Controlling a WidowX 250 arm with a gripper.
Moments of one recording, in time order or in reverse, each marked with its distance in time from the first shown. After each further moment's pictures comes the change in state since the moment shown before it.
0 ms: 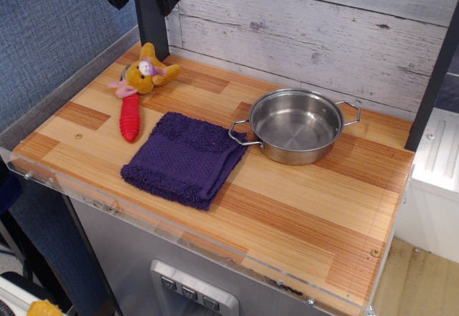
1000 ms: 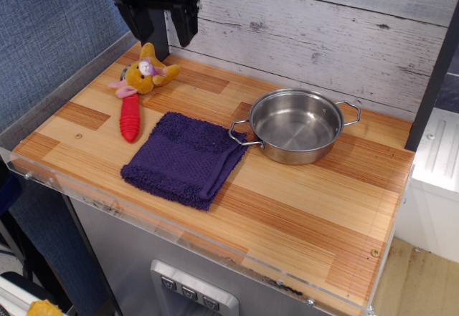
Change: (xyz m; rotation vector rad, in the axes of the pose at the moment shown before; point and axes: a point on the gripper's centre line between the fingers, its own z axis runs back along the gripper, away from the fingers) arm 0.021 0.014 -0.076 -0.015 0.090 0.052
